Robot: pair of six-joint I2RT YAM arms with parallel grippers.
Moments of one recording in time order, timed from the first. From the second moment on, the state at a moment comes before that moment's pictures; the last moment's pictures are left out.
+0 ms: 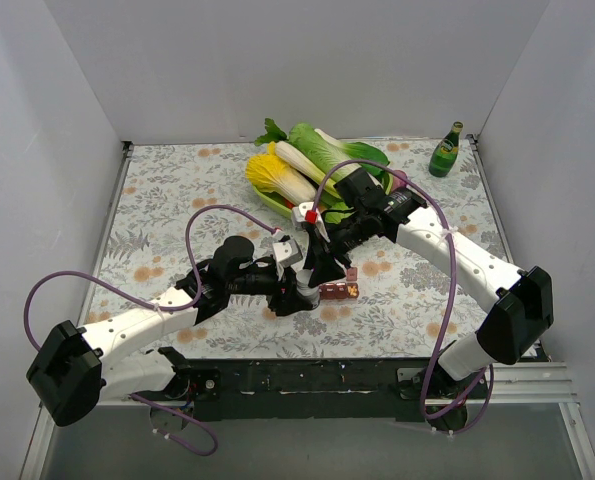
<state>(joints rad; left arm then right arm) -0.79 1.10 0.61 0.11 0.63 -0.06 0.72 1.51 1.40 -0.93 -0.98 -0.71</state>
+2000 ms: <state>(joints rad) -0.79 1.14 0.64 0.04 0.62 -0.01 0.74 1.53 1.41 -0.94 -0.92 -0.63</state>
